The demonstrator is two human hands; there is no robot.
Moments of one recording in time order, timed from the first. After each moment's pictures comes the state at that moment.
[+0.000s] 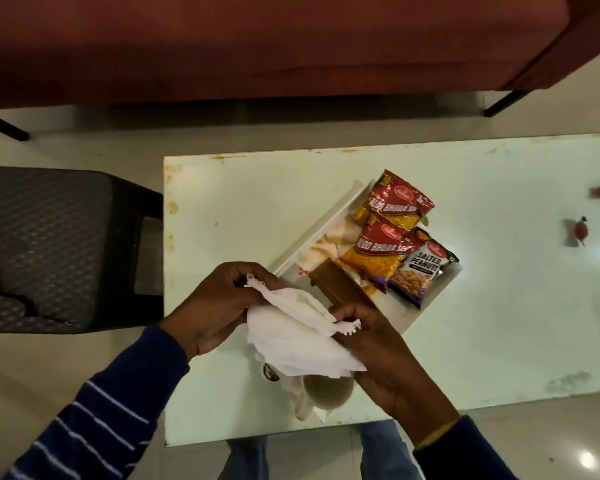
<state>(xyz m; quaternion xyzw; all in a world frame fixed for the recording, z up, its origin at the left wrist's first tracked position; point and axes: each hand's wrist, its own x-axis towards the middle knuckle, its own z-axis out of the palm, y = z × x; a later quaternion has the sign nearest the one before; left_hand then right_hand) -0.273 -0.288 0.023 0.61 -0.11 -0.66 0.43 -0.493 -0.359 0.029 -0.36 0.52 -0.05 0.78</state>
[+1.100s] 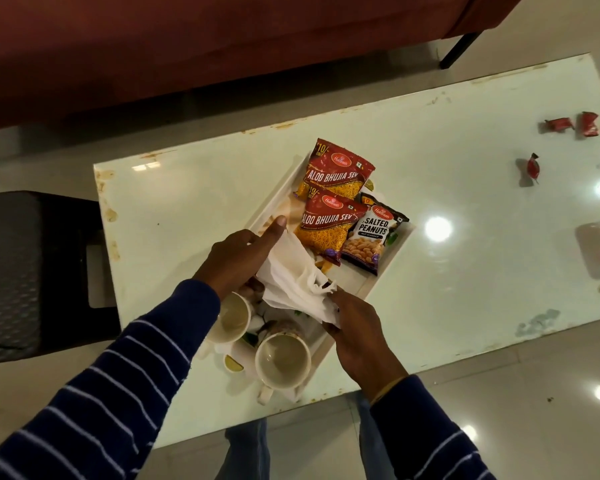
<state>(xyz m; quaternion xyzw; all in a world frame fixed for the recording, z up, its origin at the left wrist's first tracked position) -0.344 -0.378 -0.007 0.81 -0.21 -0.53 0.13 -0.540 -0.368 -0.025 -0.09 0.70 -0.16 0.69</state>
